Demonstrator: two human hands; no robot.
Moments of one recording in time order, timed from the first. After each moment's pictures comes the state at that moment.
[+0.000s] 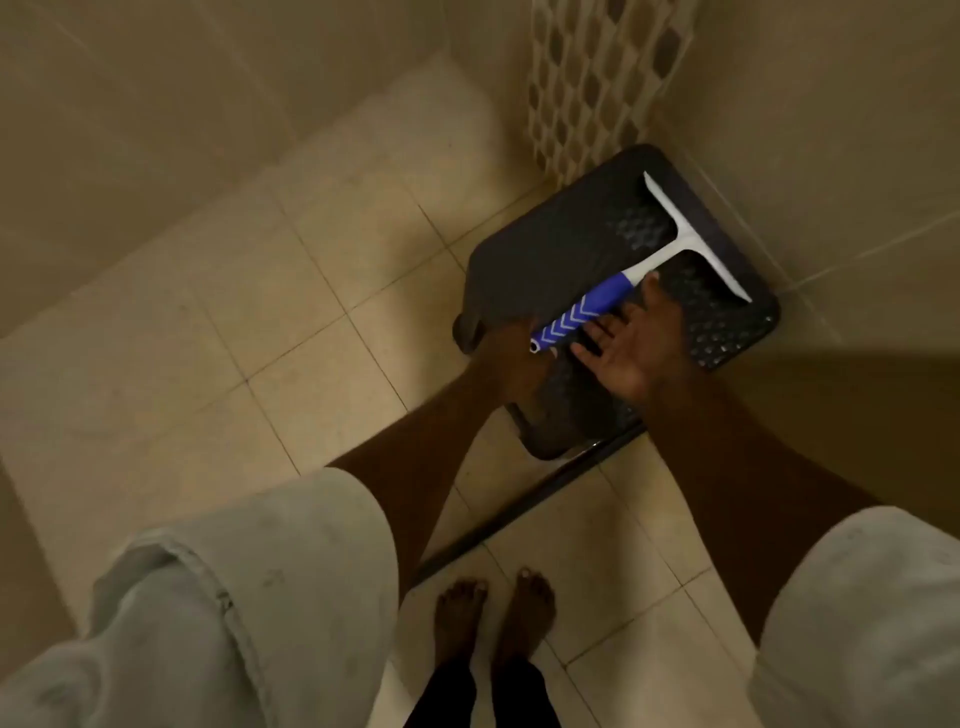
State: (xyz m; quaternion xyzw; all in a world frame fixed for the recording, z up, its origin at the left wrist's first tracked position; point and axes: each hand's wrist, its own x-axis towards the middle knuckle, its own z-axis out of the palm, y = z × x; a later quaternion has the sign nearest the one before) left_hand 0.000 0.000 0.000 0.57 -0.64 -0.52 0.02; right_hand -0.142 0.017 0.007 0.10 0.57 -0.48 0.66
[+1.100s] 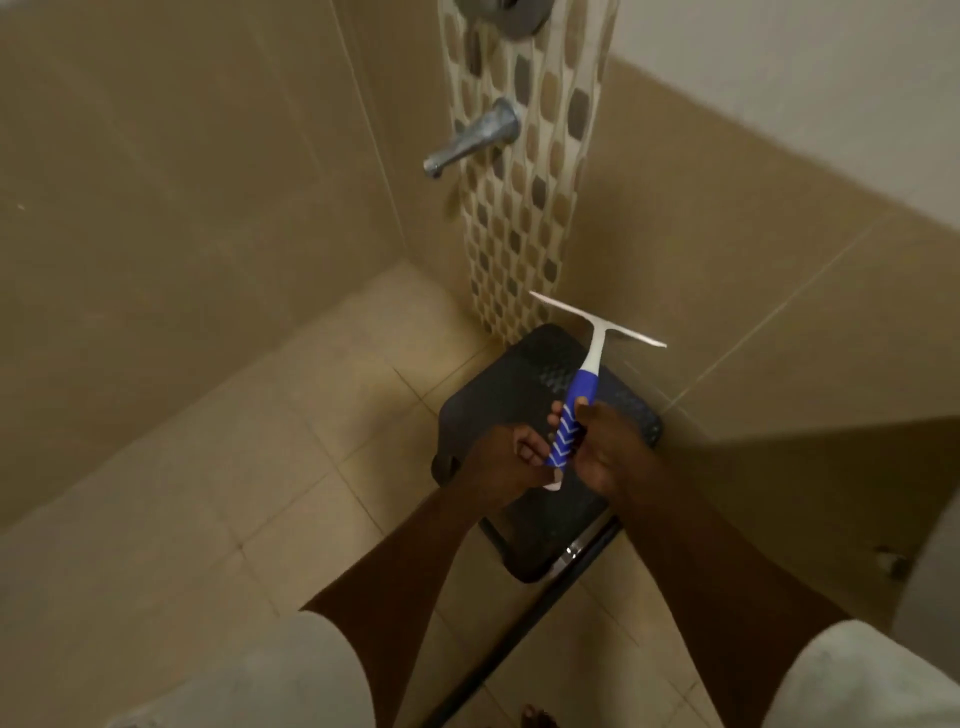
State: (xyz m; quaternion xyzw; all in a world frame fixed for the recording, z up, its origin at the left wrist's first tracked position) left_hand -0.020 0.016 0.156 0.49 -0.60 -0.62 0.06; right_hand -0.150 0.034 0.142 0.06 0.59 -0.54 0.60
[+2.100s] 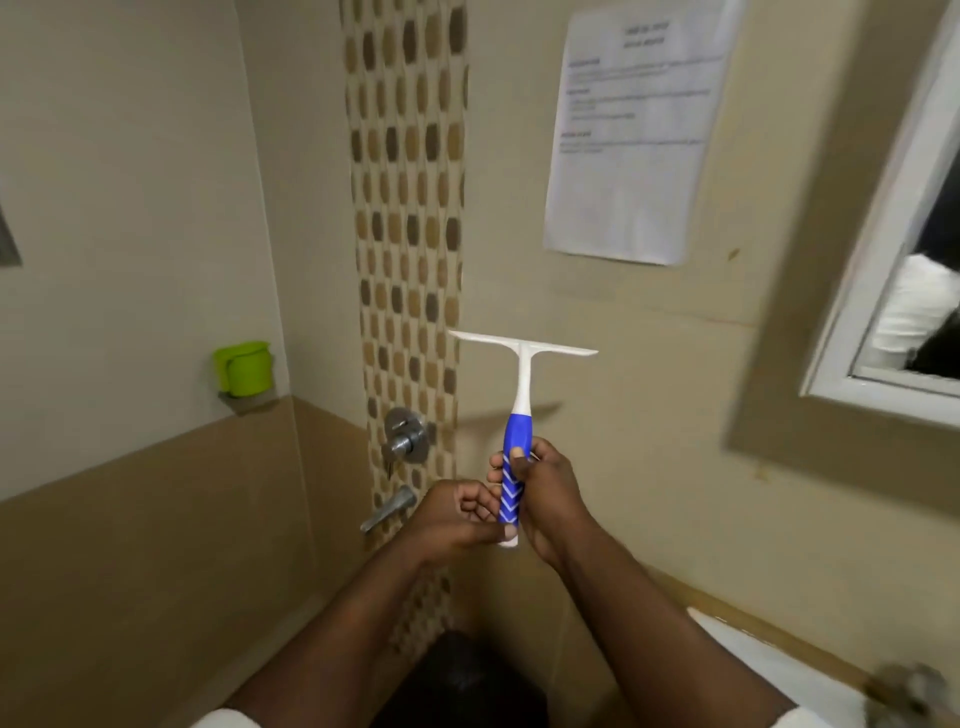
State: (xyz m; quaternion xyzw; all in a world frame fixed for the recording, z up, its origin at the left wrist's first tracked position) left_hand -0.016 0.058 0.558 0.22 -0.74 -0.57 0.27; right_hand -0.112 0.132 0.603 -0.25 0.52 -0.72 0.38
